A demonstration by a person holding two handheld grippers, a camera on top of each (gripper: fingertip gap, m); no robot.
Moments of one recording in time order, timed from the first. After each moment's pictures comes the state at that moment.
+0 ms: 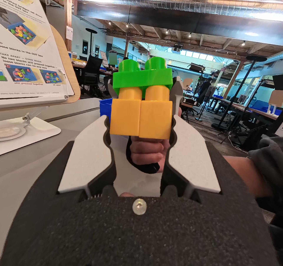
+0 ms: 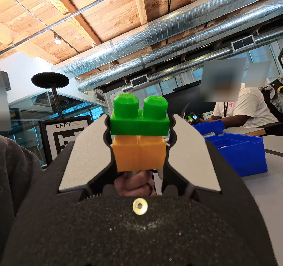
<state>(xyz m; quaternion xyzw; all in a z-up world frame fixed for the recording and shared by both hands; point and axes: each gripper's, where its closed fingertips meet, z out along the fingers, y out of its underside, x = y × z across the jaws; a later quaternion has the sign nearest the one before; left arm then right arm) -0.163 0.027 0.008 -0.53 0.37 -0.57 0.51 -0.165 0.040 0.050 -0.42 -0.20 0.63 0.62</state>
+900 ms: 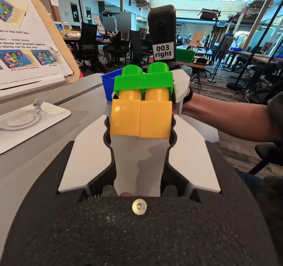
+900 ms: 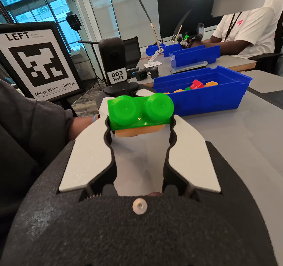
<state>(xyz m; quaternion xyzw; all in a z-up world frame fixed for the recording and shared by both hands) -0.169 0.024 -0.025 -0.56 0.47 -0.49 0.48 -0.172 0.028 -0.008 -0.60 -0.38 0.49 0.50</state>
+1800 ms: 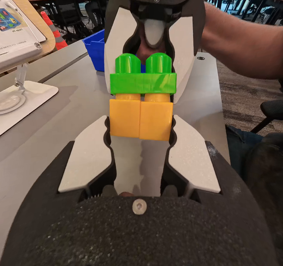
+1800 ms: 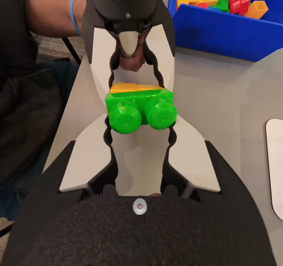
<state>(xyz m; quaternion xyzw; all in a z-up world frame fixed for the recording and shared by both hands) -0.177 0.005 -0.071 -0.57 0.56 -0.42 0.43 -0.170 0.007 -0.063 -0.68 -0.62 0.24 0.33</state>
